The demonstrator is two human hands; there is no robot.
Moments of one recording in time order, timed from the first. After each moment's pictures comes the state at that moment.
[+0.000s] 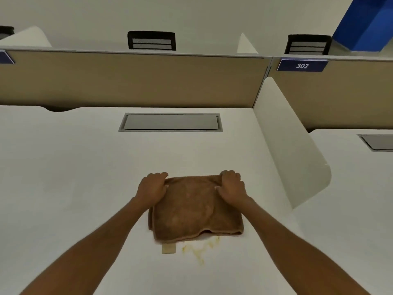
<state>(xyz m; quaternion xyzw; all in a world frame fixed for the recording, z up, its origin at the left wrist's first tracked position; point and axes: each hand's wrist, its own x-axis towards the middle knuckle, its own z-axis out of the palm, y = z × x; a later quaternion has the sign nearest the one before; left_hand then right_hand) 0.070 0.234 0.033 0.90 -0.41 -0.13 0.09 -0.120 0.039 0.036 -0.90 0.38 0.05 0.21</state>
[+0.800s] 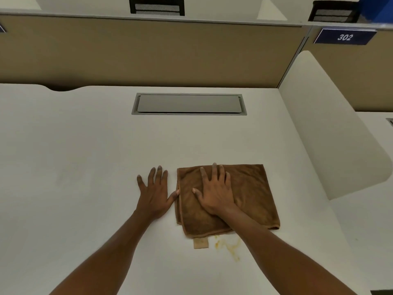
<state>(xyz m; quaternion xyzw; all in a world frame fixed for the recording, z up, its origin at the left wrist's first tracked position) 0.109 0.313 -0.046 0.90 -0.42 -0.12 0.01 -0.037 0.149 -0.028 -0.95 0.29 0.06 0.10</state>
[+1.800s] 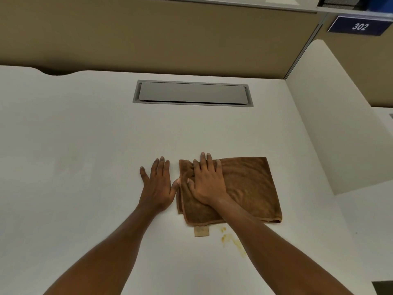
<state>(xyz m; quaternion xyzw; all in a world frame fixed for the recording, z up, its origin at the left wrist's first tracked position) 0.110 0.316 -0.048 0.90 -0.43 -0.09 0.09 0.000 0.168 -0.034 -0.97 0.23 0.05 0.06</state>
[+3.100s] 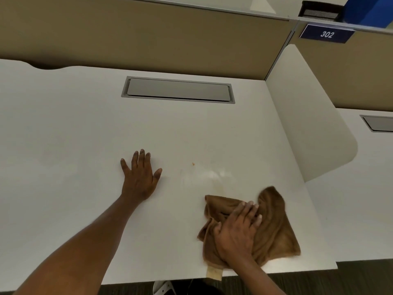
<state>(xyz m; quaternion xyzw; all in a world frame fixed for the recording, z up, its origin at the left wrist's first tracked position) 0.091 0.329 -0.034 0.91 -0.39 -0.08 0.05 -0.201 0.230 -0.036 -0.87 0.49 0.04 0.05</state>
